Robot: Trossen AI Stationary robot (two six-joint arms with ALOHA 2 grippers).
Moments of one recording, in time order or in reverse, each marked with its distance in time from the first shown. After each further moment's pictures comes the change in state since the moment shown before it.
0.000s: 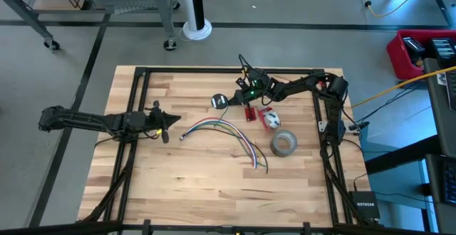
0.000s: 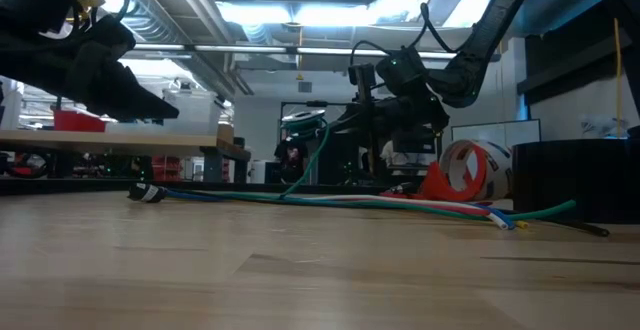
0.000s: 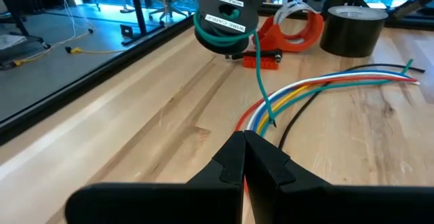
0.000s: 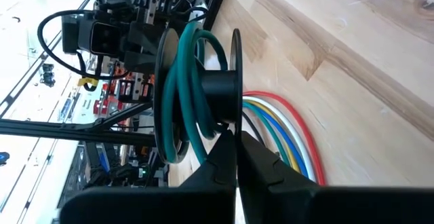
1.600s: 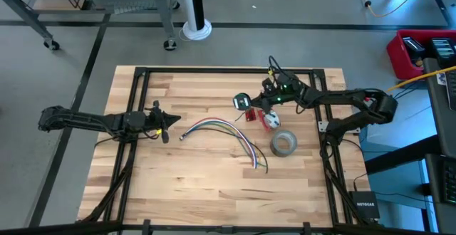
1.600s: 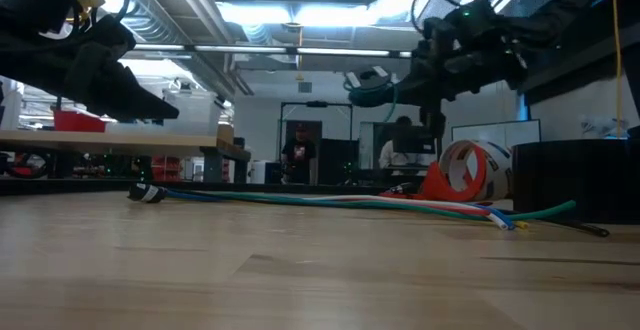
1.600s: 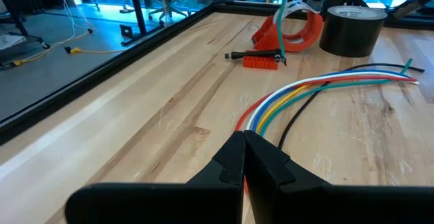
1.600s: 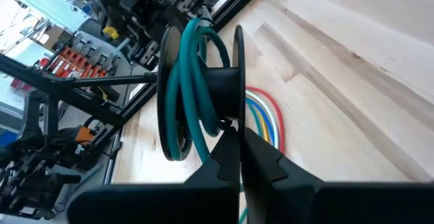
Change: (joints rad) left arm 0.000 0.000 0.000 -0.001 0.000 0.001; right arm -0.007 -0.565 -0.350 -0.191 0.184 -0.407
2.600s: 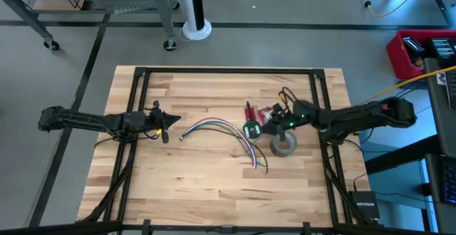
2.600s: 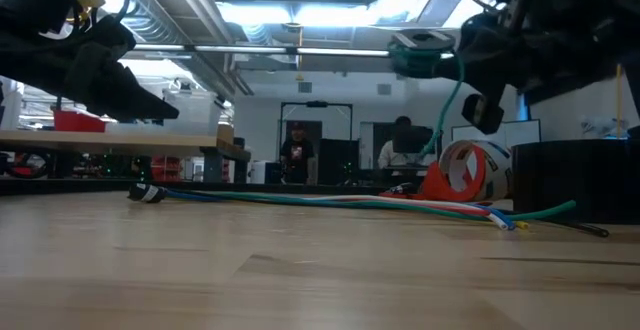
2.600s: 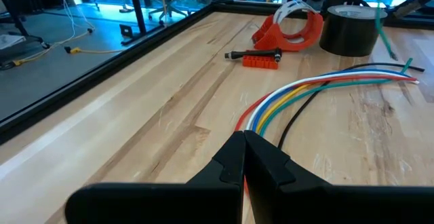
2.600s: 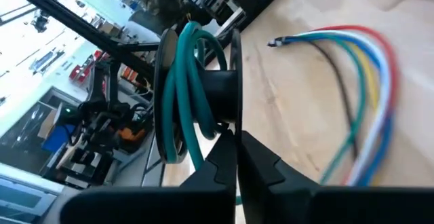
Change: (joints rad) left arm 0.000 0.000 0.000 0.000 0.000 0.000; right arm 0.353 -0.296 -0.315 0.166 0.198 0.198
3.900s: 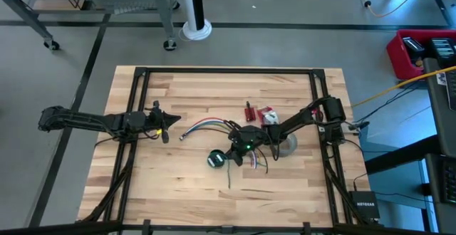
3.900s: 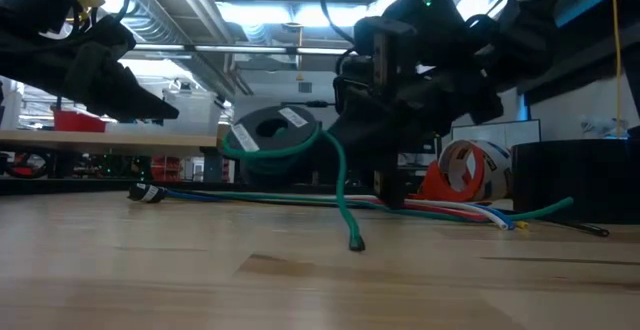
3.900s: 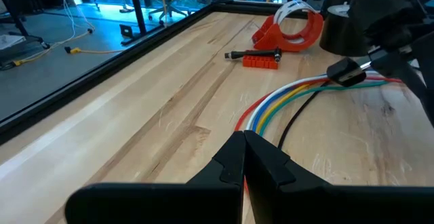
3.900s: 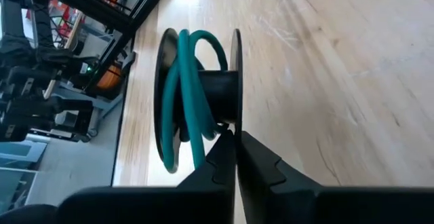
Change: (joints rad) left arm 0.000 0.000 0.000 0.000 0.000 0.000; right arm 0.270 0.894 0.557 0.079 0.114 0.051
